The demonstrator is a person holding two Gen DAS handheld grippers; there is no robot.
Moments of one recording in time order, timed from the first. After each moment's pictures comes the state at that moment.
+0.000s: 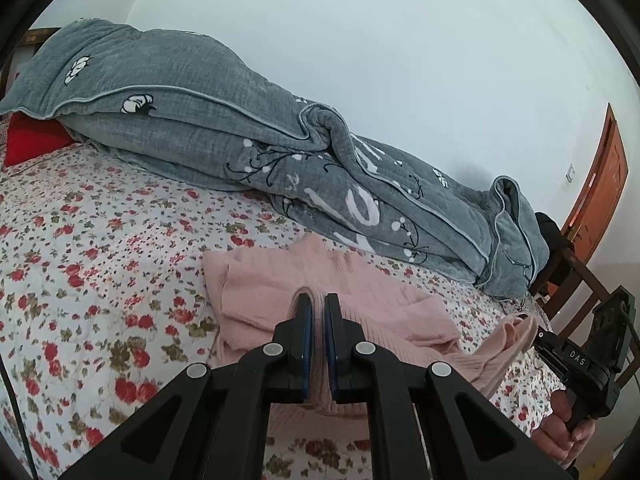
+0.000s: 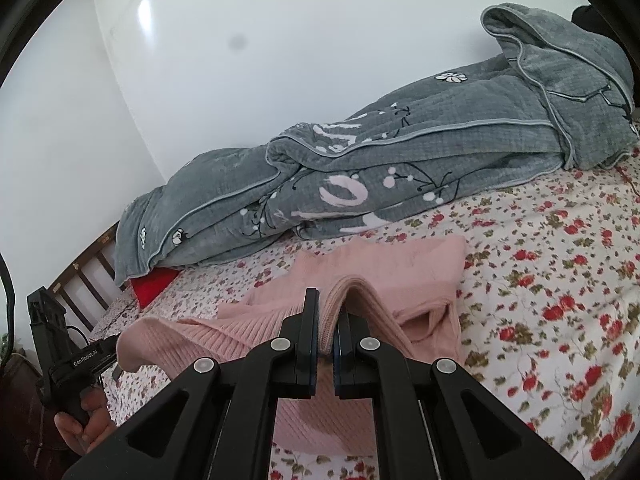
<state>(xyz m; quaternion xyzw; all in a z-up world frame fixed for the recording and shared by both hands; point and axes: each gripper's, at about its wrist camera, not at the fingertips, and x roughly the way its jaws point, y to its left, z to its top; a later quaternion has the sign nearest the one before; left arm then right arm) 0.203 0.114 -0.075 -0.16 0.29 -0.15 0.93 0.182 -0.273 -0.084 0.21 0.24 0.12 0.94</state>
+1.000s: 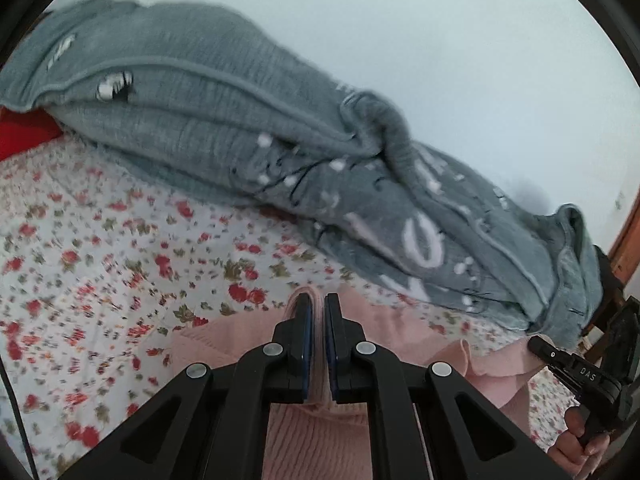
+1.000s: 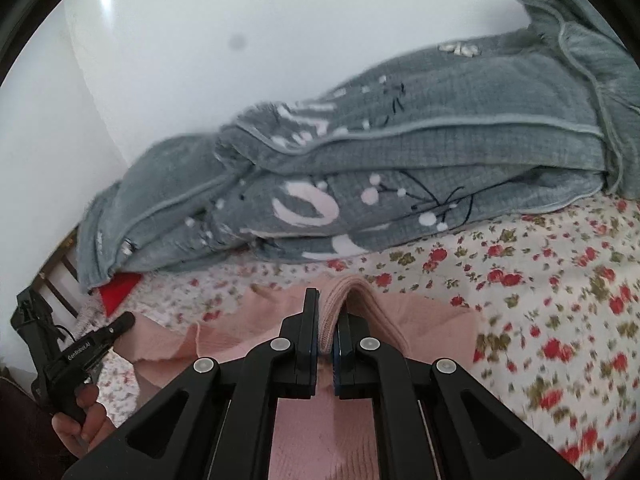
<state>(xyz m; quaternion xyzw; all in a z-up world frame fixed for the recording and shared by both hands) 0.366 0.085 -0.109 -0.18 0.32 -0.08 0.93 0.363 -0.298 -0.114 0.19 0.33 0.09 0.92</state>
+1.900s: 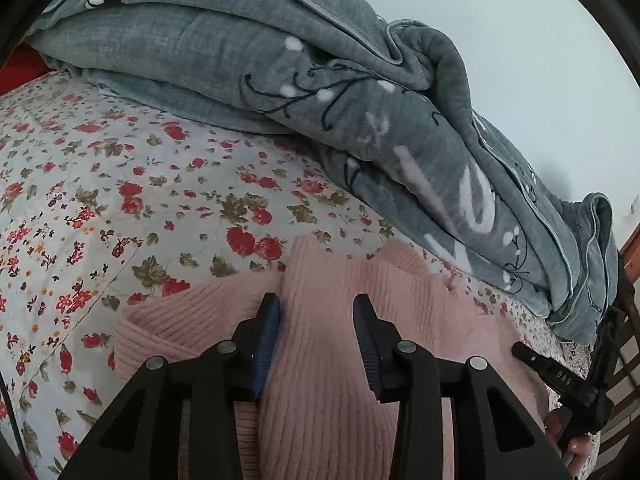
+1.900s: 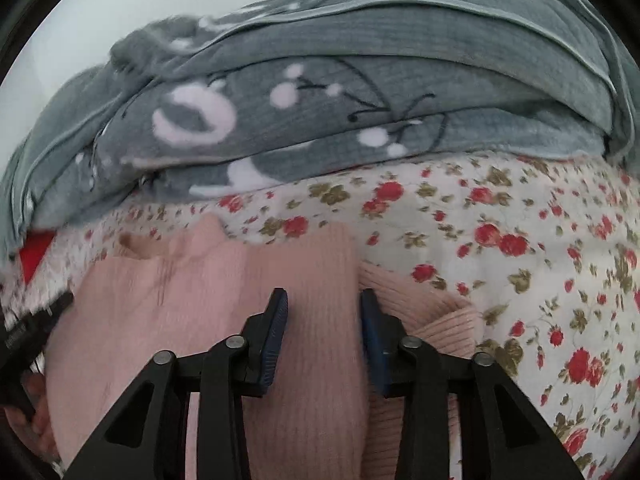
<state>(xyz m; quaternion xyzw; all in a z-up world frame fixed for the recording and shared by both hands) 0.410 0.084 -0.184 -0.20 0.38 -0.09 0.90 0.415 -0.311 -0.200 0.16 0.40 0.00 0.90</state>
